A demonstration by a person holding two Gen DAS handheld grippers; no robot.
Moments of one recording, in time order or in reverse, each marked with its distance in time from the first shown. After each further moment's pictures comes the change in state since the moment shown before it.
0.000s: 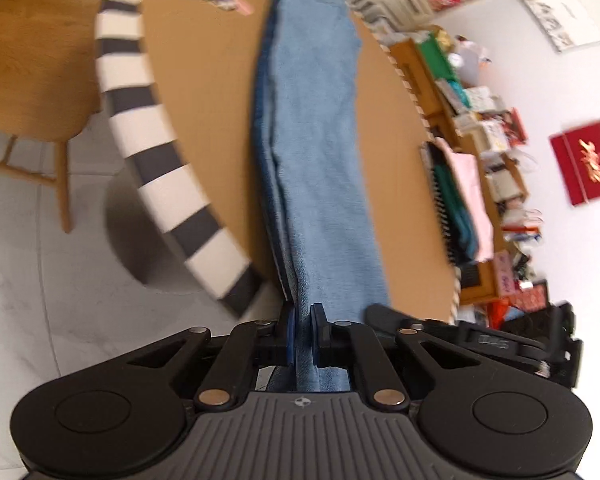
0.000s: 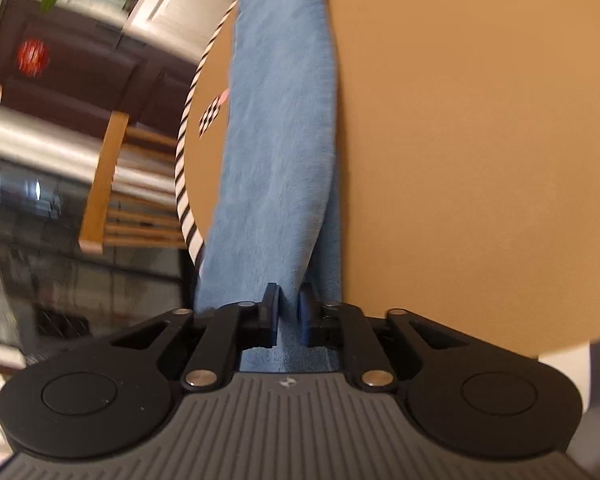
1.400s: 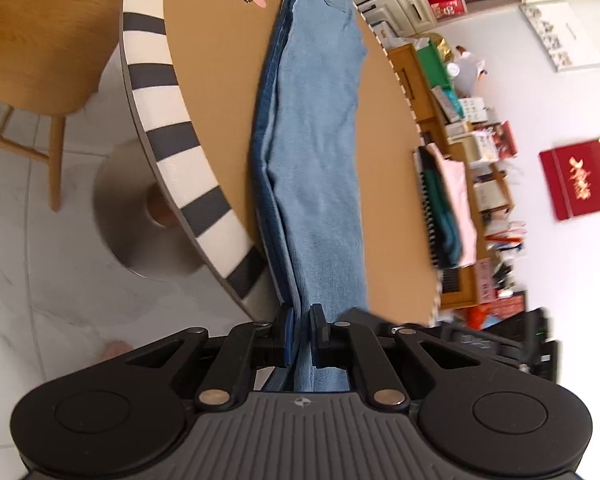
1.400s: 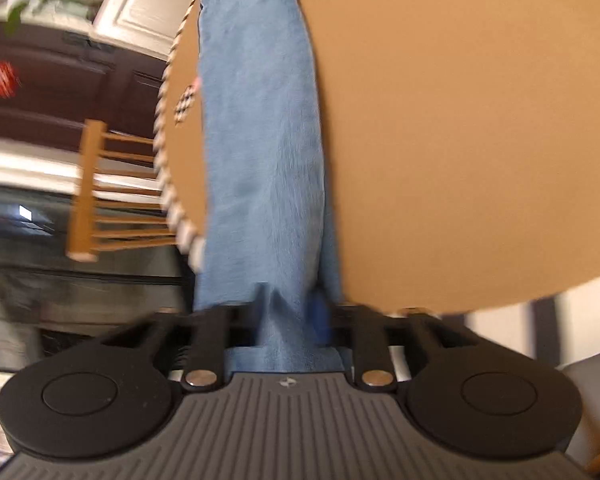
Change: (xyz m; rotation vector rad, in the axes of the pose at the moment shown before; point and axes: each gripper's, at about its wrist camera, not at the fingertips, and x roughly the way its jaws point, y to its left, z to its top) left arm -0.012 0.013 -0.006 -0.031 0.013 -0.061; right arm 0.005 0.003 -0.007 0.053 0.035 -0.053
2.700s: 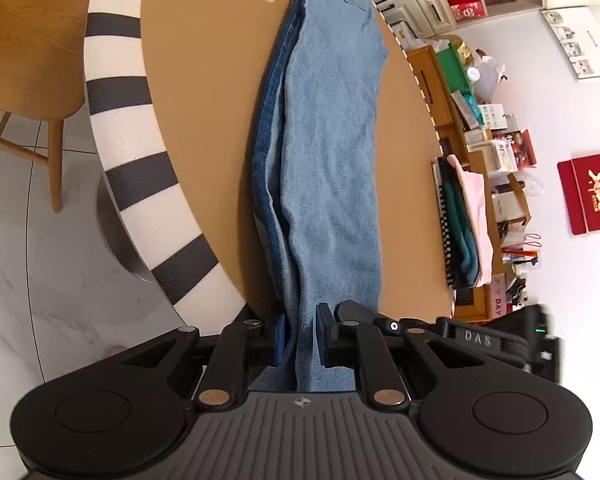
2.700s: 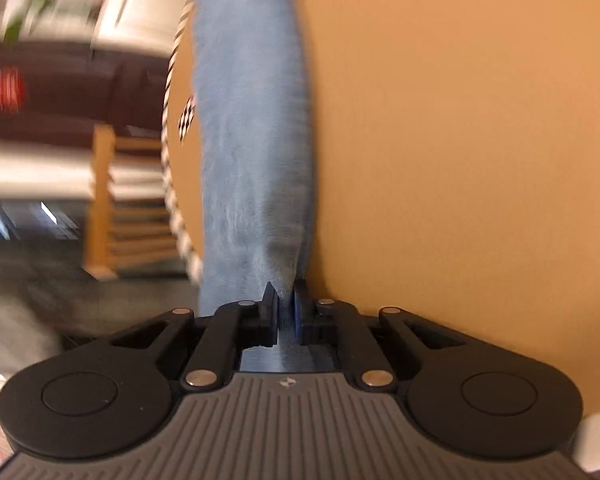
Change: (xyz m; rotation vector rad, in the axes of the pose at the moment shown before) left arm 0.035 0.001 0.034 -0.042 0.011 0.029; right arm 0.033 -0.034 0.039 0.152 0.094 0.159
